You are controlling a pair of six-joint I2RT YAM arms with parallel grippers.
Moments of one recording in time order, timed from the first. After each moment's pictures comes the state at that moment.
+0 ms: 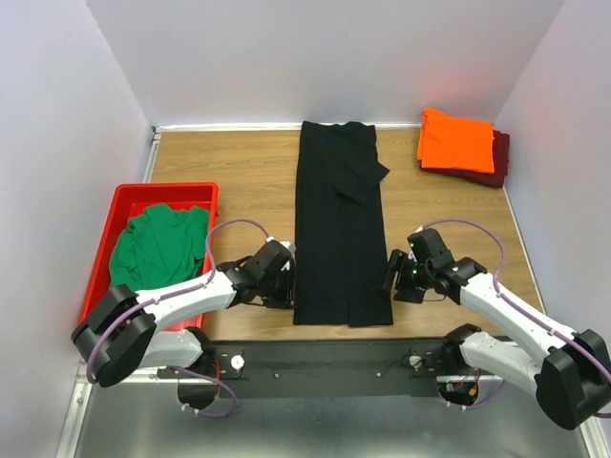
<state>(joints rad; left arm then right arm) -0.82 1.24 0.54 -0.31 0.18 -0.78 0.48 0.99 0.52 -0.58 -0.18 0.80</state>
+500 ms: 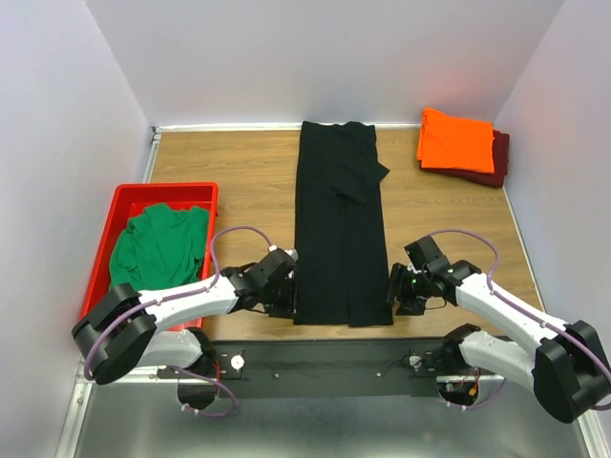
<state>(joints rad) -0.90 1.23 0.52 -0.32 0.18 -0.86 0.48 1.03 0.46 -0.63 -0.22 0.78</state>
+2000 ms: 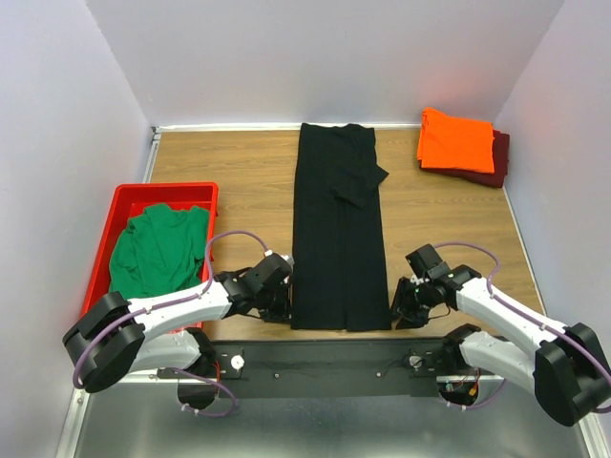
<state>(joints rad) -0.91 1.16 0.48 -0.37 0.19 -0.87 0.48 1.01 0.41 -0.73 -0.29 0.84</state>
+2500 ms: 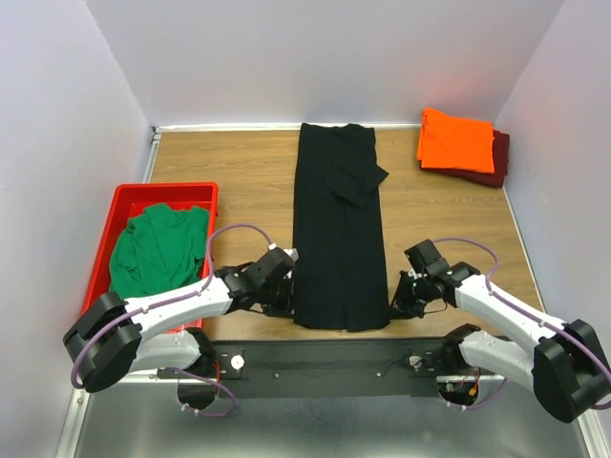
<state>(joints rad) -0.91 1.16 0.52 -0.40 0.19 -0.84 0.48 1.03 0.42 -0.66 -0.29 0.88</state>
